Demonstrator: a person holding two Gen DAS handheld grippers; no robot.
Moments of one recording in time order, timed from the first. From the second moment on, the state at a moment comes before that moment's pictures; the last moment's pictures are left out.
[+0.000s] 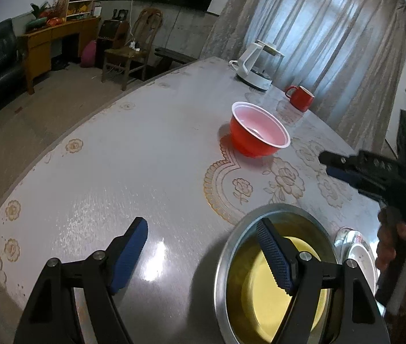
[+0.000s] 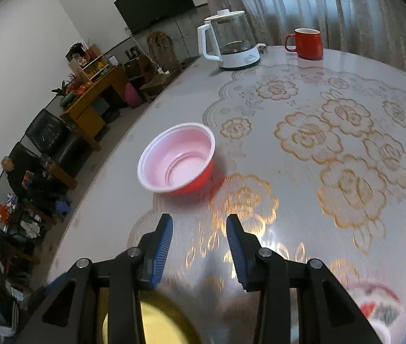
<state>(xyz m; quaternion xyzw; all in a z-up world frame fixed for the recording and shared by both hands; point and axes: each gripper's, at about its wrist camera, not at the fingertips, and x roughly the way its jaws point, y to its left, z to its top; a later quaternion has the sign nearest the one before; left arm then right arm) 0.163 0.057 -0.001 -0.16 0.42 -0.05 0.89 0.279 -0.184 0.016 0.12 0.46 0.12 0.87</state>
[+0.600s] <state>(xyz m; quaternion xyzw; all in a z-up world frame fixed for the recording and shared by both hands) 0.222 0.060 0.014 -0.11 0.42 -0.03 0.90 0.364 -0.177 -0.032 0.19 0.51 0.12 0.83</state>
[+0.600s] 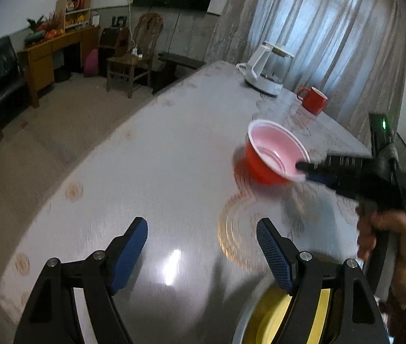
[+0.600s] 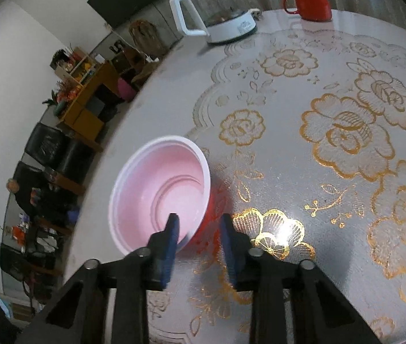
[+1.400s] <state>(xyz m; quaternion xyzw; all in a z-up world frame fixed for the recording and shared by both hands) 0.340 -0.034 -0.013 0.01 0.47 -0.09 0.88 0.358 -0.184 -0.047 0.20 0.52 0.13 0.82</state>
